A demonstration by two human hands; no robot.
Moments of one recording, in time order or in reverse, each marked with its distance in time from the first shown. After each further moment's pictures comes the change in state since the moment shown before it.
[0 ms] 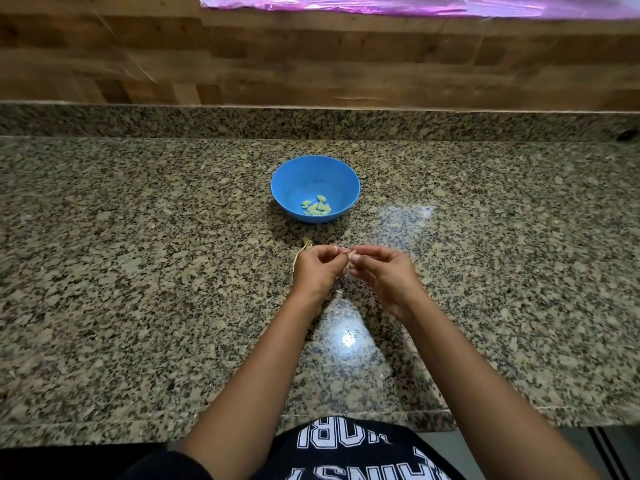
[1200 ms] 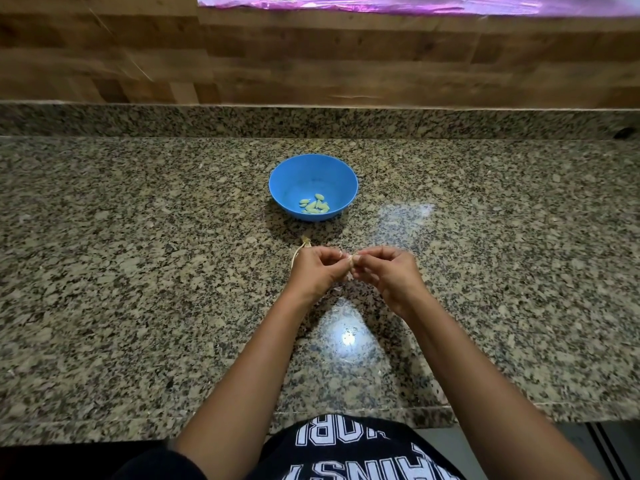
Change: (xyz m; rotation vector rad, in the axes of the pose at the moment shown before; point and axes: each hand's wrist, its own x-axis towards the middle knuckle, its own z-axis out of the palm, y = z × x) left_hand -0.013 0.013 -0.007 0.122 -0.160 0.043; right_hand -0.007 -0.006 -0.006 -0.093 0.025 0.014
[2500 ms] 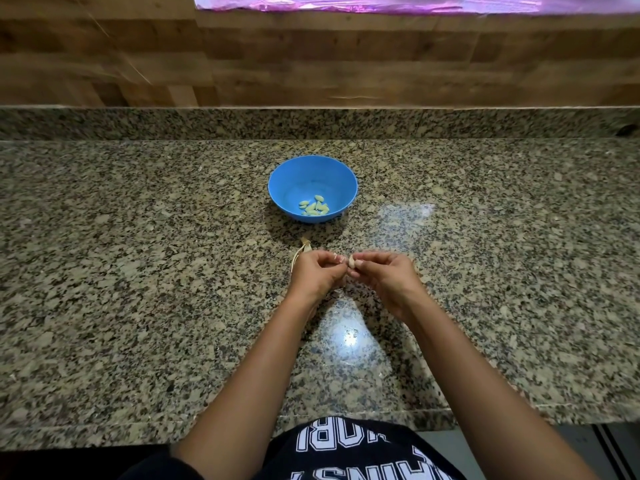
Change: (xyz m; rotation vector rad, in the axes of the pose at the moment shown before) left_hand 0.006 -0.006 0.003 -0.013 0.094 -0.080; right_hand 0.004 0.005 -0.001 0.067 -0.047 0.045
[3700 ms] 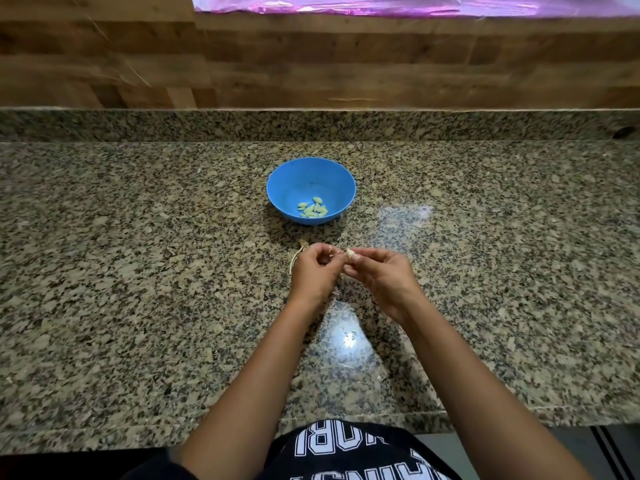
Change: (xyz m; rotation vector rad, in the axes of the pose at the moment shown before) left_hand 0.000 -0.002 0.005 0.092 0.110 0.114; right_hand -0.005 -0.006 0.009 0.150 -0.019 -0.013
